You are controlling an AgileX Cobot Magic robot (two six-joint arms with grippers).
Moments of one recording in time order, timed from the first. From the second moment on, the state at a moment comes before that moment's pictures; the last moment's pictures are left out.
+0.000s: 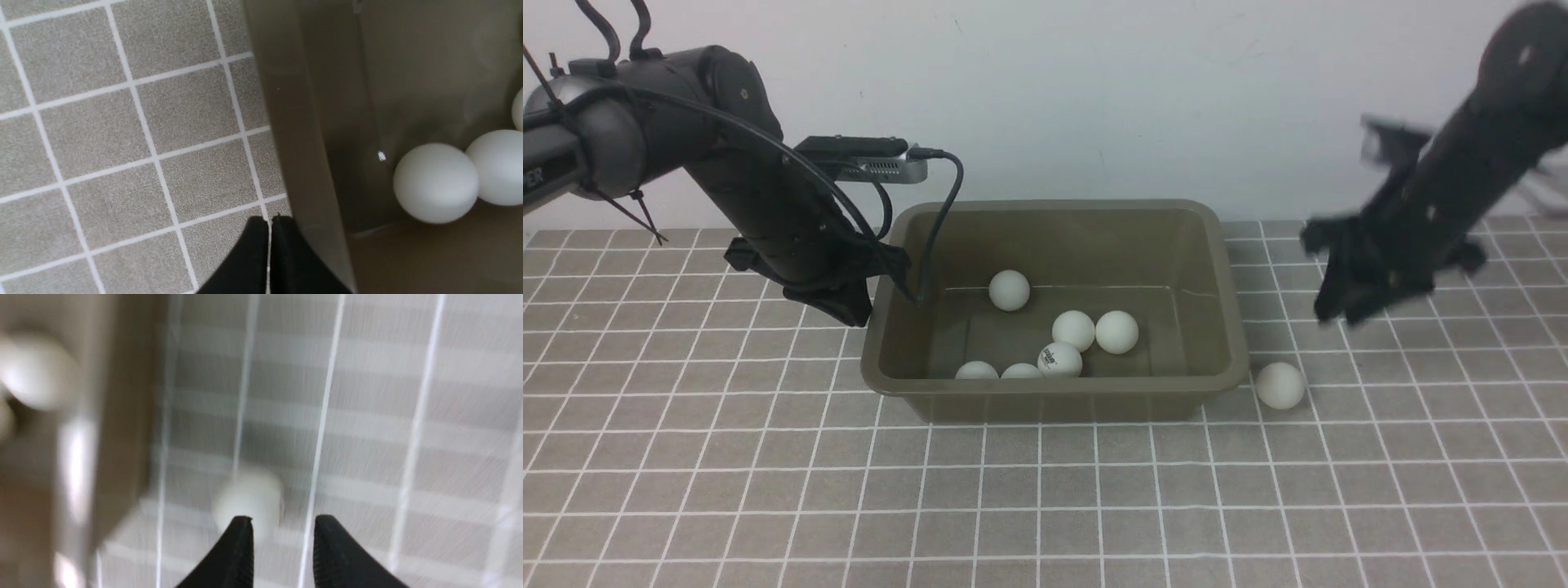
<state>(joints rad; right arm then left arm) 0.06 2.03 -1.58 0.36 1.23 -0.09 -0.14 1.99 -1.59 -0.24 0.99 0.18</state>
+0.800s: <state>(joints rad) 0.11 2.03 -1.50 0.29 1.14 -0.10 -0.06 1.76 -1.58 -0.16 1.14 0.18</state>
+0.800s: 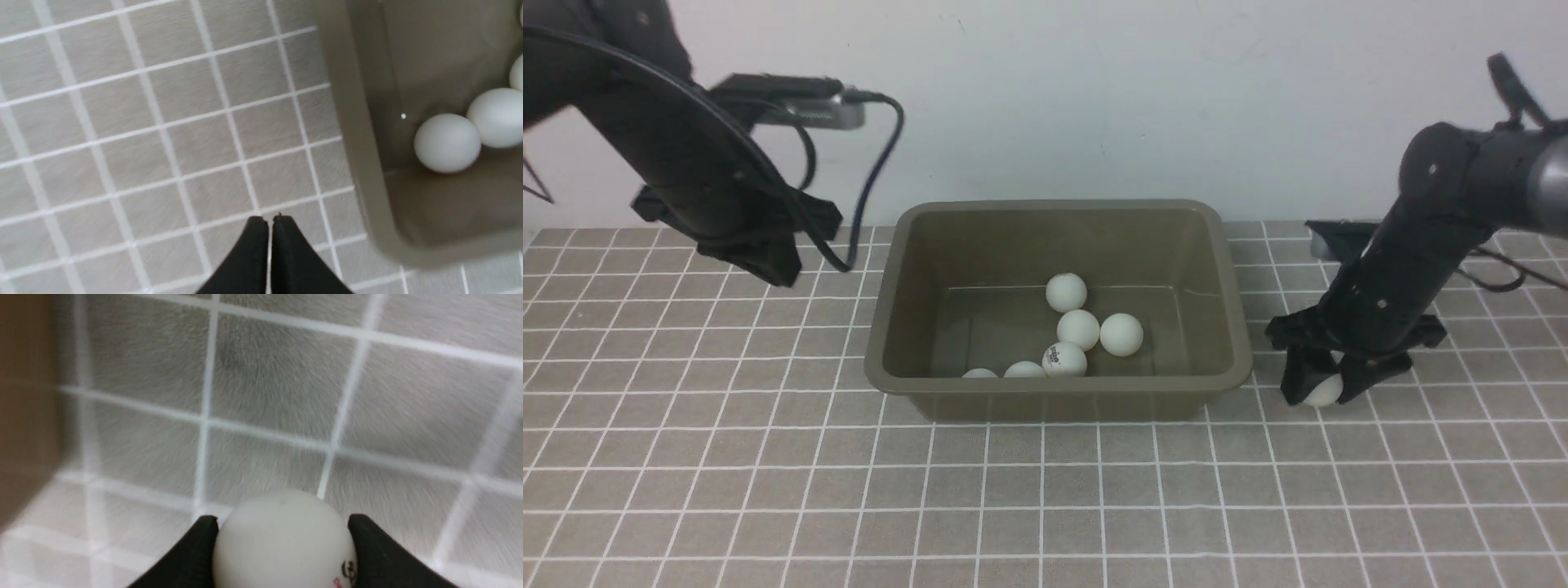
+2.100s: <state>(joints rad) 0.30 0.66 -1.08 0.19 0.72 -0.10 -0.04 0.86 -1.04 -0.38 1.09 0.20</state>
